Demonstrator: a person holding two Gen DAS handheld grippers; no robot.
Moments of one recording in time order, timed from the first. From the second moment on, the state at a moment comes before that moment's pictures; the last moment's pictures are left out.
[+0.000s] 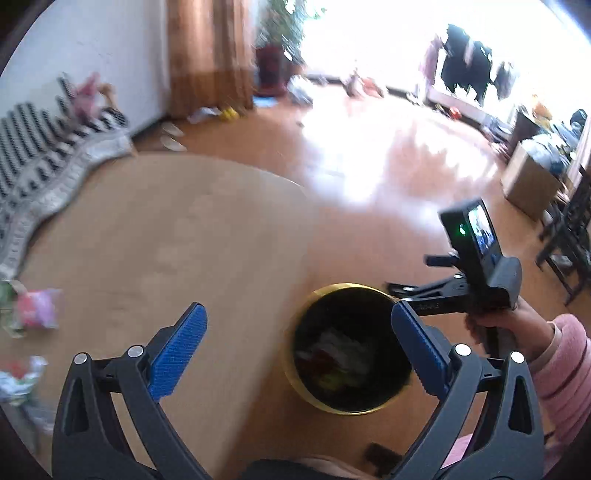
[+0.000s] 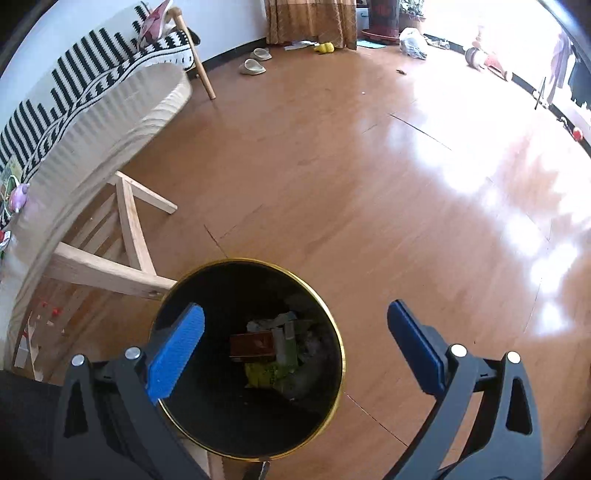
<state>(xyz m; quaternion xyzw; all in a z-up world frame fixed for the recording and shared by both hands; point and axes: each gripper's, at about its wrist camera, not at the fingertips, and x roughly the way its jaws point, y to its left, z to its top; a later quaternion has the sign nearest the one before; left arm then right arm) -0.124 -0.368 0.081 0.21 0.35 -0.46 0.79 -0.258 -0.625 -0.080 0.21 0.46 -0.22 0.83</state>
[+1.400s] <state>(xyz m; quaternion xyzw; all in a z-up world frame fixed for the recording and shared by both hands) 0.115 0.023 0.000 0.01 0.48 -0.02 0.88 0.190 -0.267 -0.012 -0.07 0.48 0.09 0.87</state>
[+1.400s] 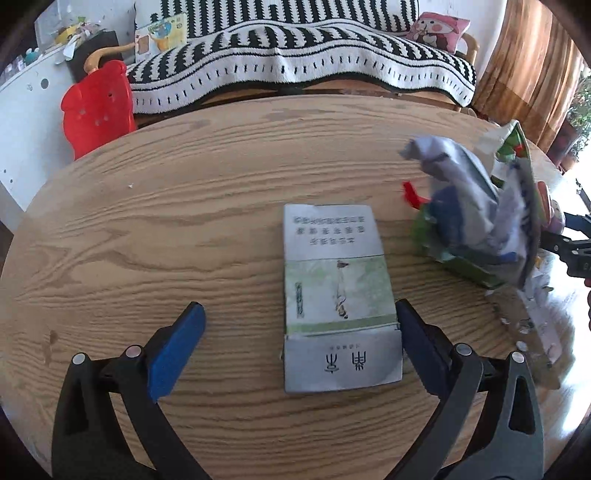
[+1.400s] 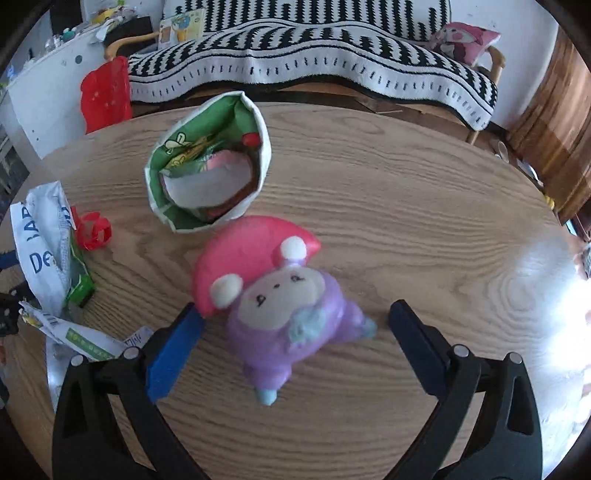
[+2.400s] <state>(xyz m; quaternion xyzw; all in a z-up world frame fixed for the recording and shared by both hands) 0.123 0.030 -0.003 0.02 0.45 -0.03 0.89 0.186 -0.276 -0.018 -0.07 0.44 0.12 0.88</state>
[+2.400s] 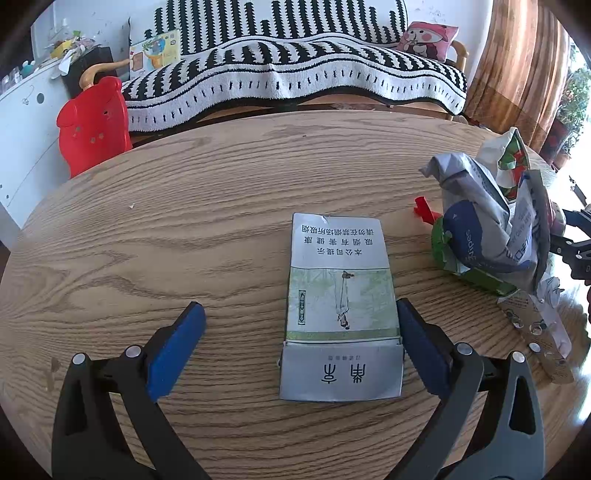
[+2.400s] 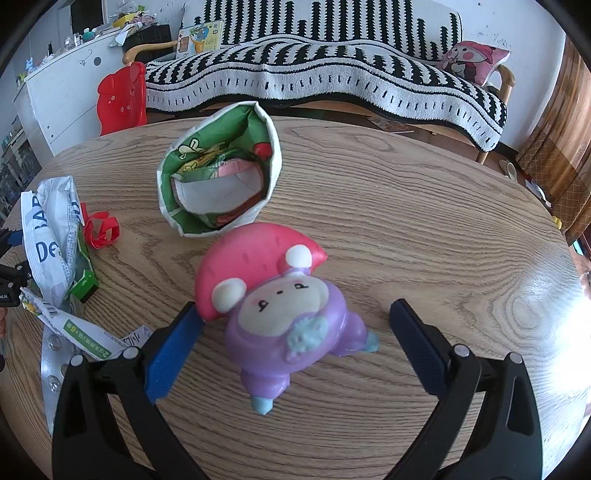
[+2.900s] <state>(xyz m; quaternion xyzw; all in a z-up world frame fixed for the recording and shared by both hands) 0.111 0.011 0.018 0.01 0.44 -0.07 0.90 0.159 -0.273 0.006 -0.05 0.42 0.11 0.90</state>
